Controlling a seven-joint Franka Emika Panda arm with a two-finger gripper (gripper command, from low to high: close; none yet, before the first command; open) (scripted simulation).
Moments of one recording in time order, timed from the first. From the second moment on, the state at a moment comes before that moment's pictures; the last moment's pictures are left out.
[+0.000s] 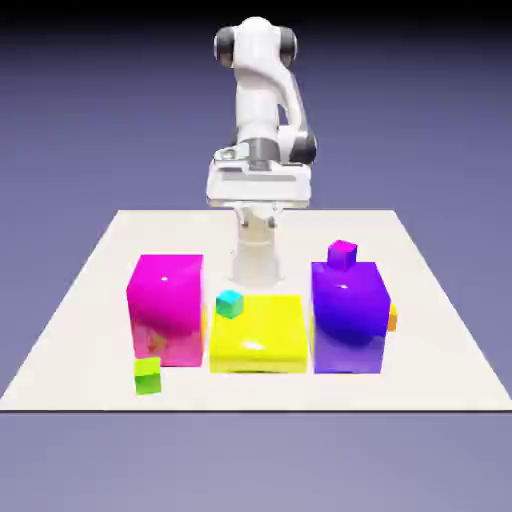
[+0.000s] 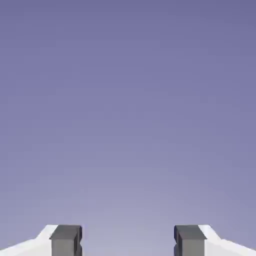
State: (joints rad) arm 0.03 -0.57 0.01 -2.78 0.01 3.03 0.69
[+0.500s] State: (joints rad) arm 0.33 -0.03 0.40 -2.54 -0.21 2.66 0.42
